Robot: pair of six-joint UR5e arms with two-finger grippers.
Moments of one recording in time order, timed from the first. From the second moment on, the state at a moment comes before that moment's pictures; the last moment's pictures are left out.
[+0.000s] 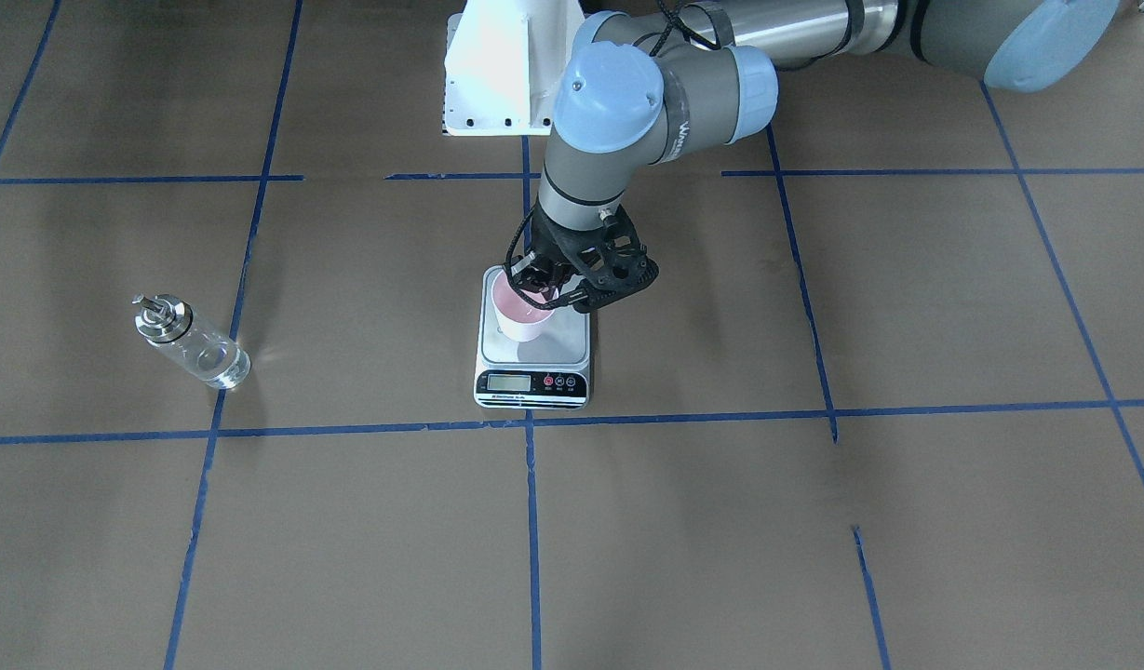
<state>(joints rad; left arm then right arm) -0.62 -2.45 -1.52 -1.59 -2.06 -1.63 1.44 -1.58 2.06 -1.67 2.39 0.40</state>
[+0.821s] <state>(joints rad) -0.60 -2.42 -1.52 -1.59 -2.06 -1.63 1.37 -1.53 2.15 -1.71 2.39 0.57</state>
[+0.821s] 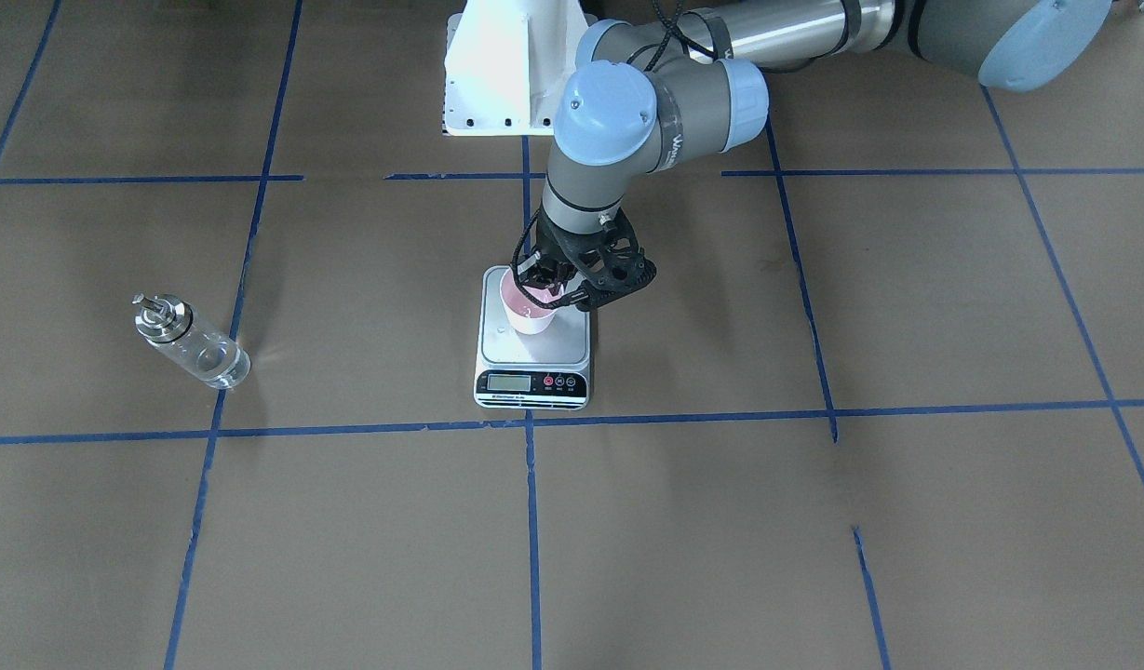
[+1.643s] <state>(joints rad) -0.63 -2.31 -1.70 -1.58 -2.02 -1.59 1.22 -1.53 2.29 -1.68 2.28 0.78</state>
